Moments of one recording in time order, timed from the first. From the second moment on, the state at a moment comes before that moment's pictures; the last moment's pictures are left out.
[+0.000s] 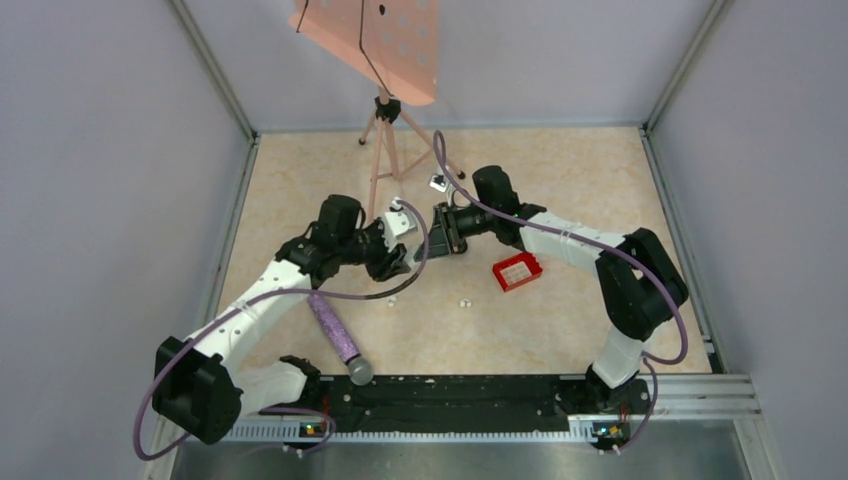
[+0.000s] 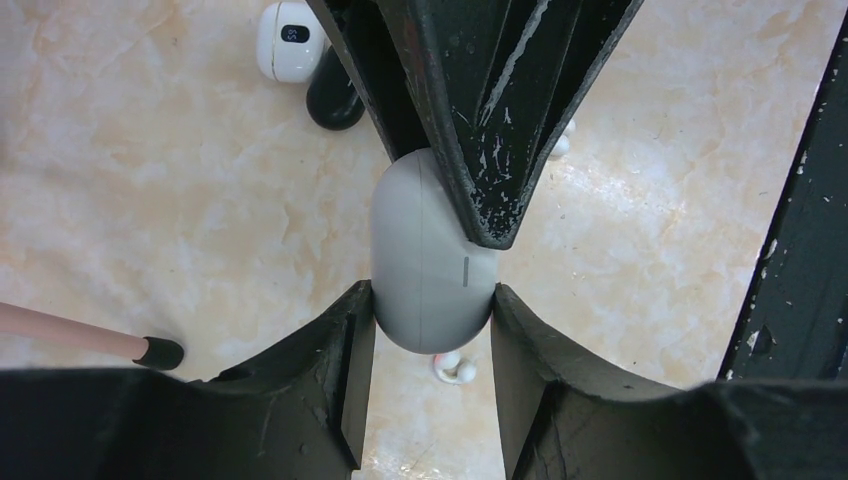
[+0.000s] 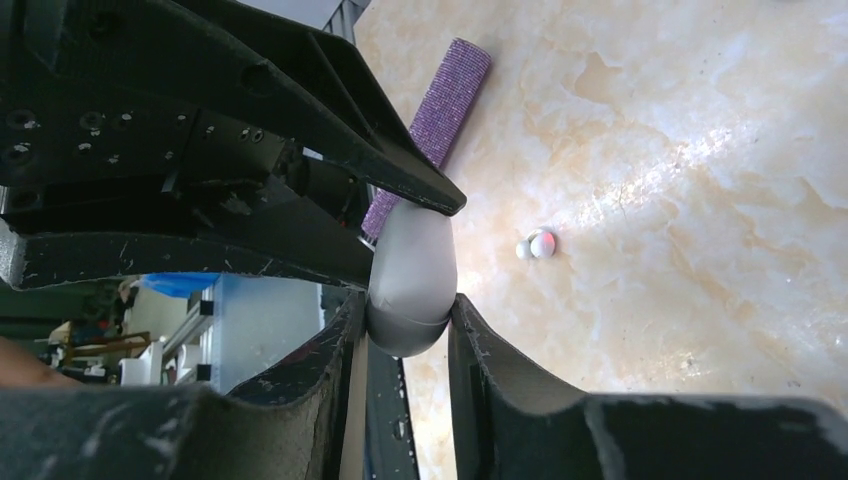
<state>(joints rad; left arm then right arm) -0.46 1.16 0.87 -0.42 0.57 0.45 0.63 1.73 1.13 0.08 -0.96 0.42</state>
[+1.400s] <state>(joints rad) -0.31 1.29 1.08 0.45 1.11 -0.63 0.55 1.36 1.26 0.06 -0.87 0.20</state>
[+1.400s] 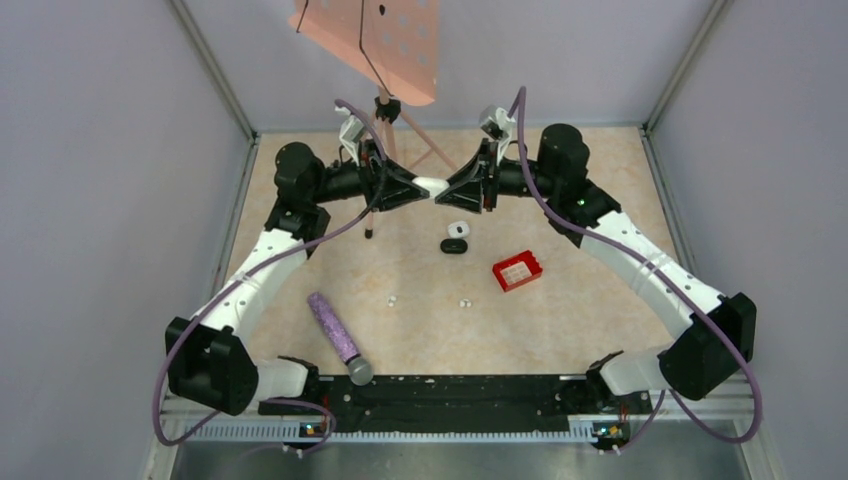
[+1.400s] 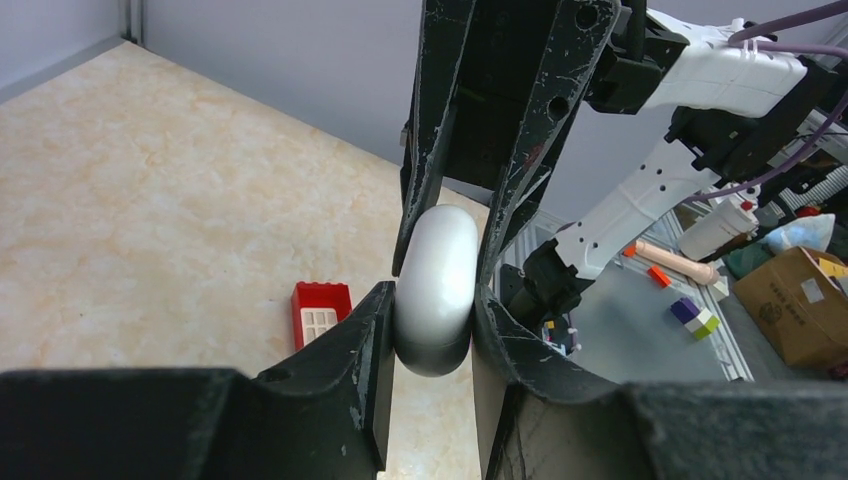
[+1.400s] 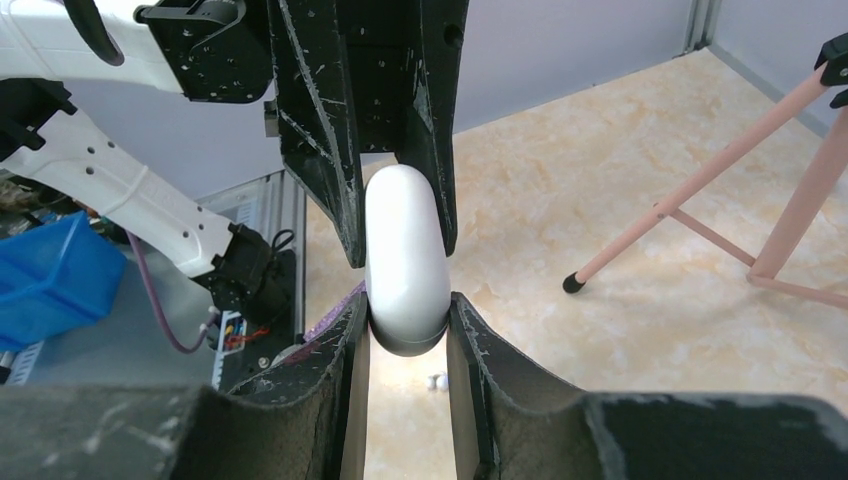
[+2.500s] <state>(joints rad) -0.32 1.29 1.02 0.39 1.22 -0.41 0.56 1.40 1.36 -0.23 -0.94 0.08</state>
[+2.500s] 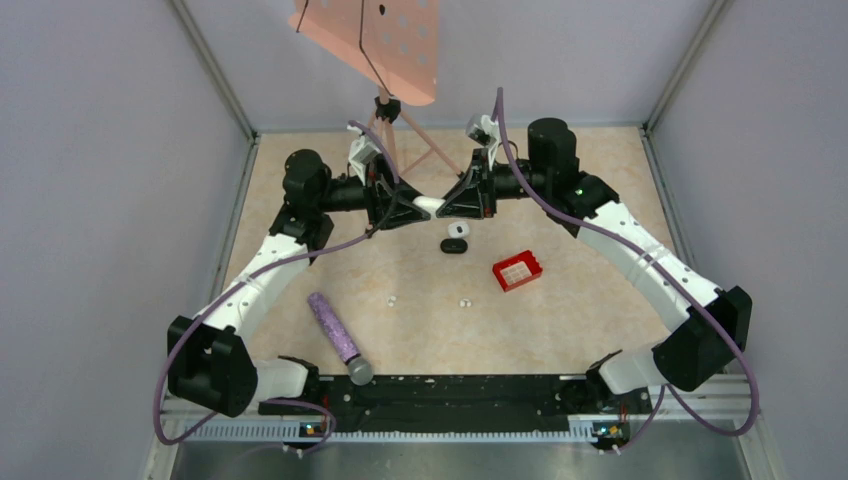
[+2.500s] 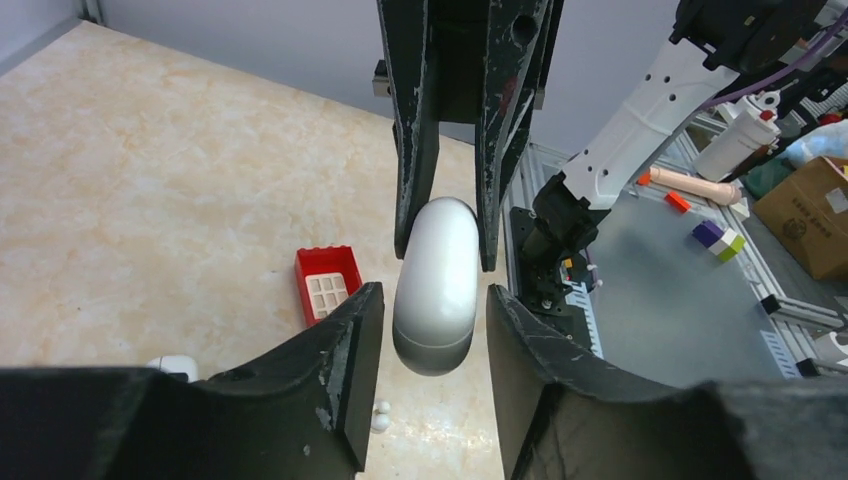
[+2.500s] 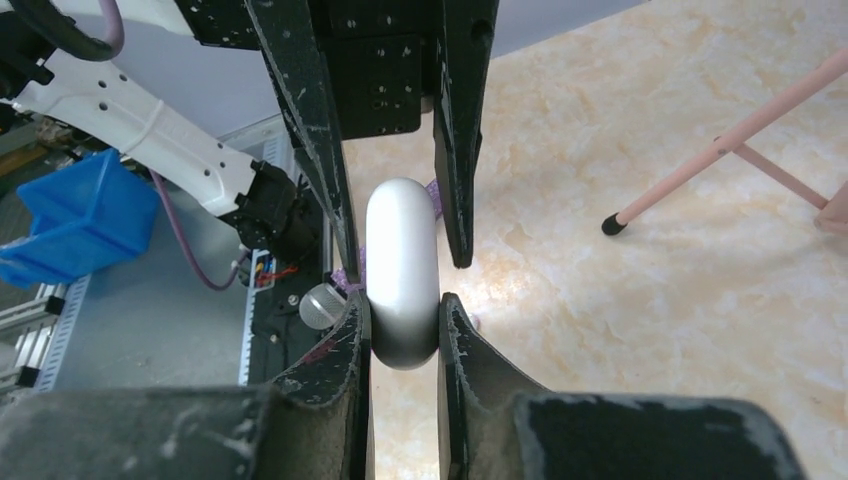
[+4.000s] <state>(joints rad) -0.31 1.31 0.94 0.60 1.16 -0.63 0.56 1.44 1.43 -0.27 -0.86 0.11</state>
